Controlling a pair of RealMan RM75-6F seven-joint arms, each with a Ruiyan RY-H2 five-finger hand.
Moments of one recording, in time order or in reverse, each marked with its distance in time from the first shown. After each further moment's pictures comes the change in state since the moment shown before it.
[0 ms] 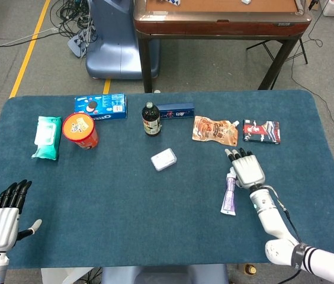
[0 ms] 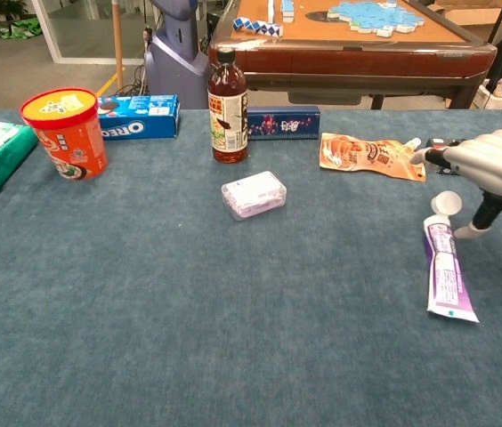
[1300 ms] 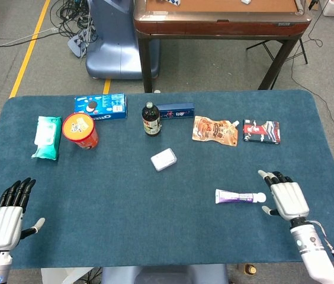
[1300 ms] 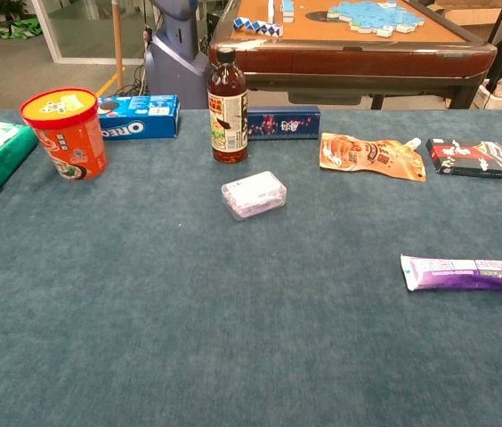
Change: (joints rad) left arm -0.013 -0.008 -0.001 -0.015 0.025 0.005 0.030; right arm -0.321 0.341 -0.093 -0.407 -0.181 0.183 0.251
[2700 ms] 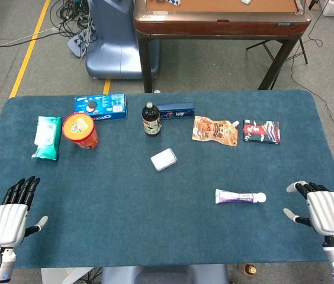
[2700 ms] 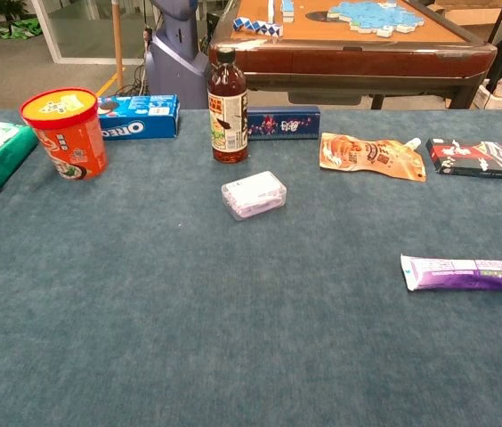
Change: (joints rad) left arm -0.019 -0.013 -0.009 0.000 -0.012 -0.021 0.045; right arm -0.175 0.131 -0.031 -0.018 -0.220 0.276 0.320
